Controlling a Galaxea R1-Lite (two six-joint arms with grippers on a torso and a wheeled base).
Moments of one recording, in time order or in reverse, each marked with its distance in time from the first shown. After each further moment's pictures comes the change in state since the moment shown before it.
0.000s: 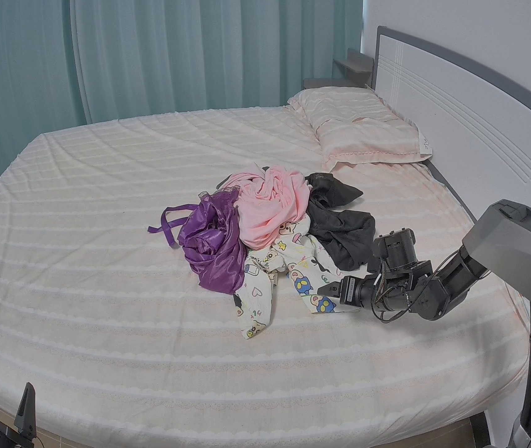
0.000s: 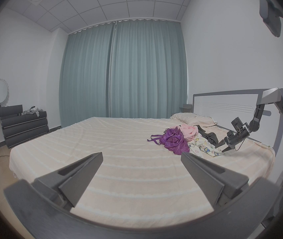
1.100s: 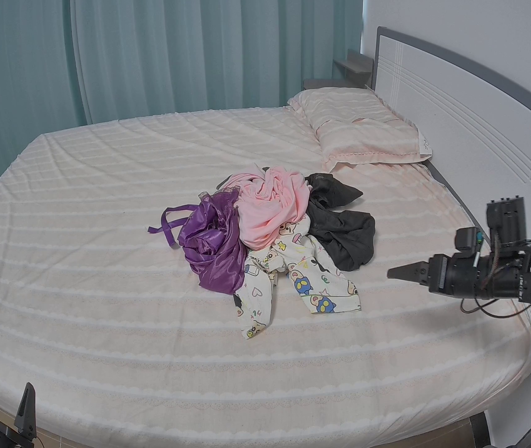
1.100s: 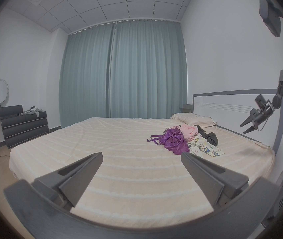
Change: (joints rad) left arm 0.000 0.000 0.000 0.000 0.000 0.000; right arm -0.151 -0.622 0.390 0.124 0.181 -0.108
